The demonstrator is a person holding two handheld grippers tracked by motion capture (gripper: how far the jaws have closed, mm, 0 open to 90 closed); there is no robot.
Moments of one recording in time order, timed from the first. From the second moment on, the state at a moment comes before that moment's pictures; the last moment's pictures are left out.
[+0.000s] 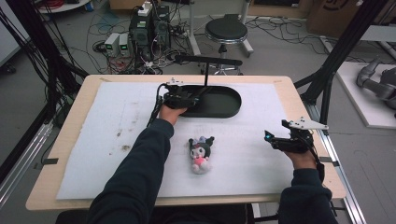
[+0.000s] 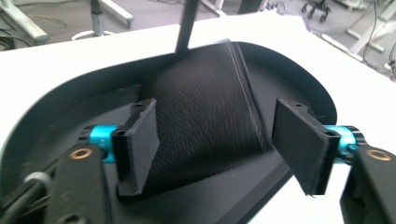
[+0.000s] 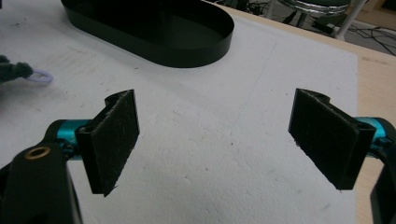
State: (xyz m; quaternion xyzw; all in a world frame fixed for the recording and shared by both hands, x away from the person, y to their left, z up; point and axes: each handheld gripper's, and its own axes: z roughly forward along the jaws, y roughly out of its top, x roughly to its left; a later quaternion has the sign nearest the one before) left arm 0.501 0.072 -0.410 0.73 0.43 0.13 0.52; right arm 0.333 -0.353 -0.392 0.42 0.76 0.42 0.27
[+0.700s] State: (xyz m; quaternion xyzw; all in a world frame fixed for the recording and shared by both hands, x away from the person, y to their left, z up) left arm 0.408 0.171 -0.383 0.69 0.40 0.21 0.57; right arm 0.338 -0.339 -0.397 0.41 0.77 0.42 0.26
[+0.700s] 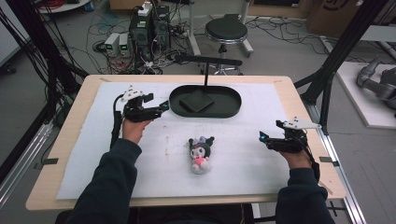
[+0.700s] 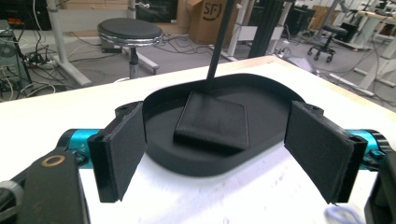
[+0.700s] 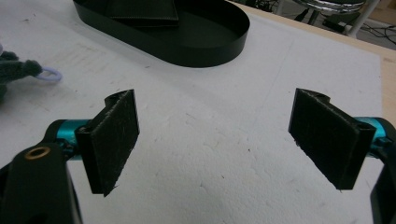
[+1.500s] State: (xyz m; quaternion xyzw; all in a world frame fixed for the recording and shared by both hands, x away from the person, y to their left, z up) left arm 0.360 0.224 -0.401 0.69 0.41 0.26 0.53; right arm 0.338 -0.308 -0.398 0.39 0.78 0.42 0.25
